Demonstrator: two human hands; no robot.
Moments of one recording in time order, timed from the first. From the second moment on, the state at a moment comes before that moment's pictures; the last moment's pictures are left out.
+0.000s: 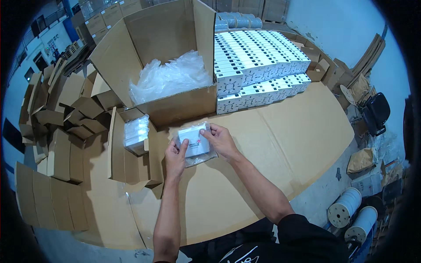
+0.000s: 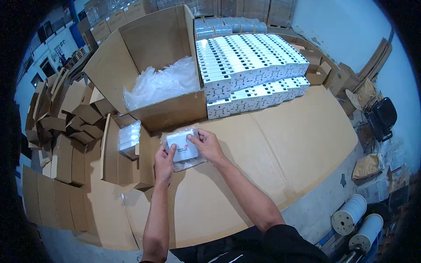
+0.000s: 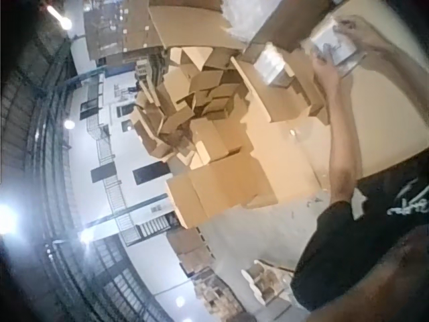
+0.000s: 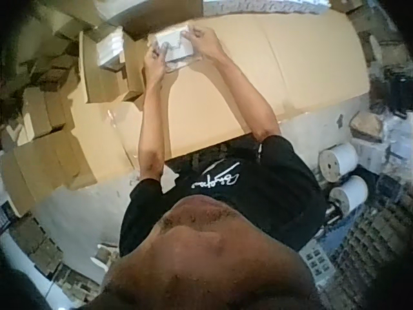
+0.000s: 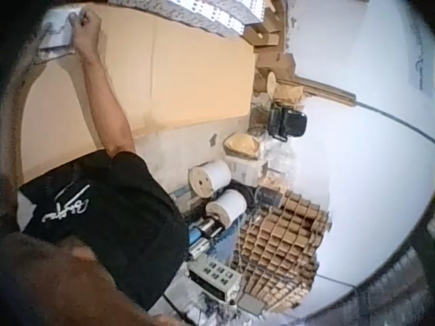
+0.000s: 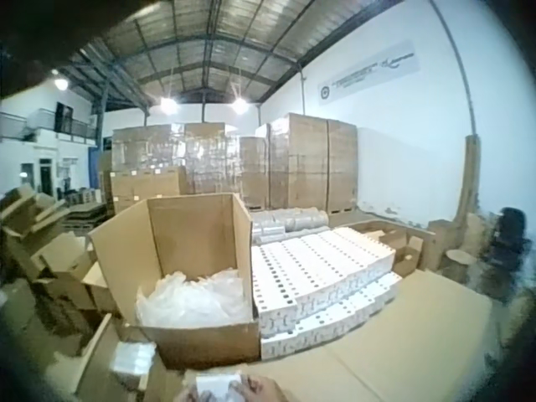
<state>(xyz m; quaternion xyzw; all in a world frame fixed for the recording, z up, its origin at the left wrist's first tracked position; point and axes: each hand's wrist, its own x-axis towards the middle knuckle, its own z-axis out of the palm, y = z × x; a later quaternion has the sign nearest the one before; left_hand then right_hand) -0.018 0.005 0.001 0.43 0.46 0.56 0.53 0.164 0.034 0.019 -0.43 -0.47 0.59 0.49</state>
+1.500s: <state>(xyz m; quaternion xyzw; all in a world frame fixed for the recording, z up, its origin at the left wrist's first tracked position) -0.024 -0.008 0.020 0.41 0.41 0.64 0.51 0.175 0.028 0.032 -0.33 -0.58 0.56 0.49</state>
